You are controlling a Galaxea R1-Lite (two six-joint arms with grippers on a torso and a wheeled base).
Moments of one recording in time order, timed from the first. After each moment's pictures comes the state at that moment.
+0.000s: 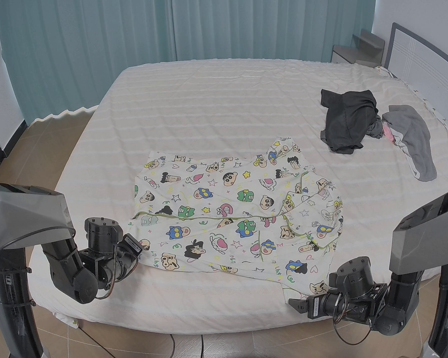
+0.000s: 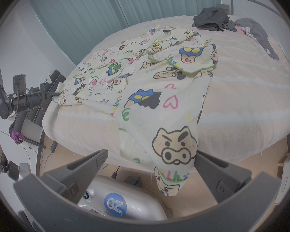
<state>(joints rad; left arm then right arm) -0.24 2.23 -0.51 -1.14 0.16 -1.00 0.57 2.24 -0.22 -1.26 -0.12 0.40</state>
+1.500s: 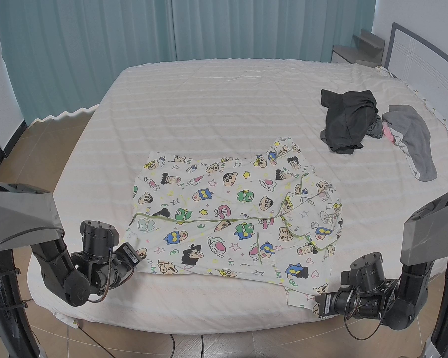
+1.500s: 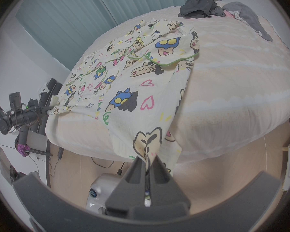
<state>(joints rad) -0.25 2.15 -0.45 -1.03 0.16 -0.88 0.48 2.21 -0.18 -1.23 -0.02 0.46</state>
